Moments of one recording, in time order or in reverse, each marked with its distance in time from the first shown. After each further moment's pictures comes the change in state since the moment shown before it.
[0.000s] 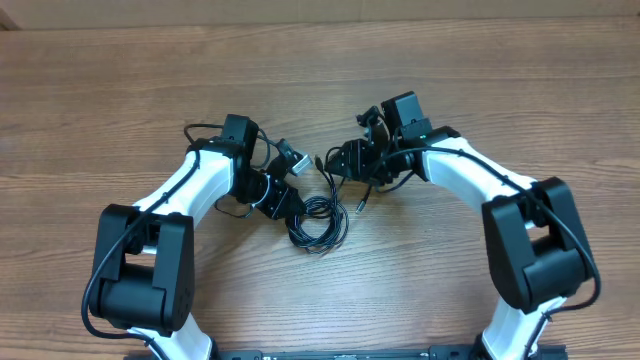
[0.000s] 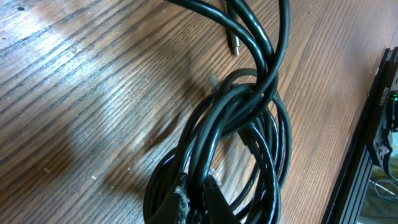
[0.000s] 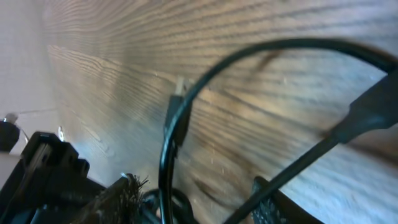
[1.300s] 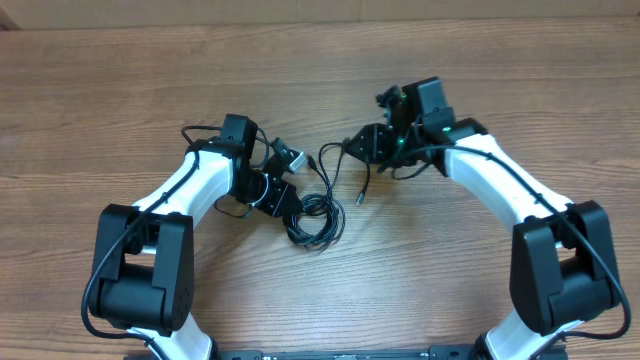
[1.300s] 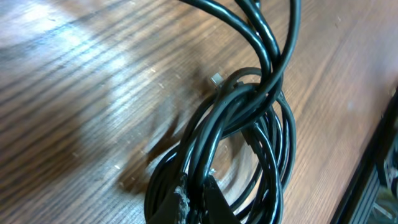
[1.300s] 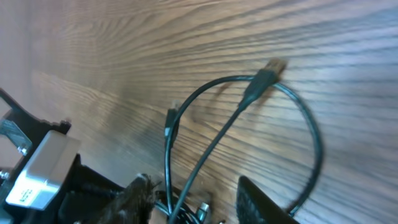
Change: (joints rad) left arm 0.004 0.000 -0.006 0.021 -0.050 -0.090; right arm -0.070 -0.129 0.024 -0.108 0.117 -0.082
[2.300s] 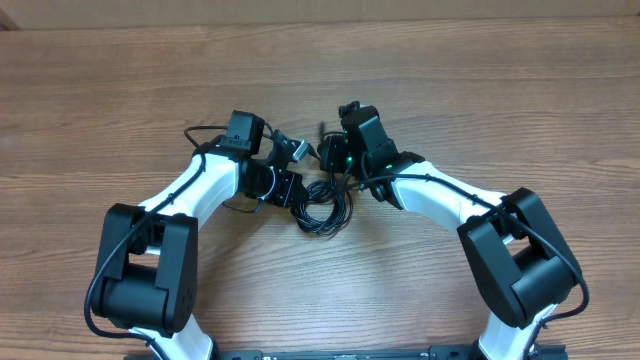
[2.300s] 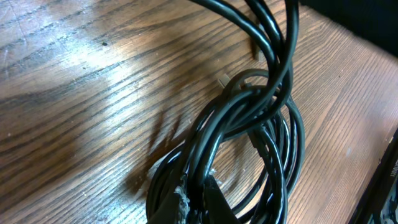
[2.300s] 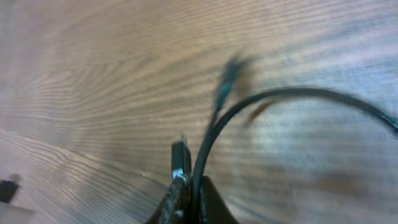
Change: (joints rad) left arm -0.031 0.000 -0.019 0.174 -0.023 -0.230; right arm 0.245 0.100 -0.116 0.515 0.409 0.264
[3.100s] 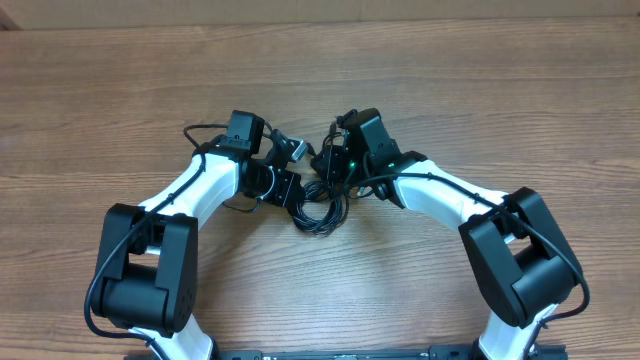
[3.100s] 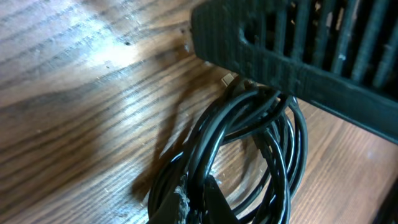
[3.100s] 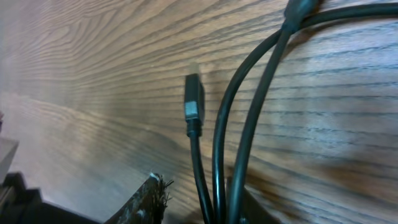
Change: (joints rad) left arm 0.000 0.000 0.000 0.002 -0.051 0.004; right arm 0.001 0.000 0.000 -0.119 -0.128 0.002
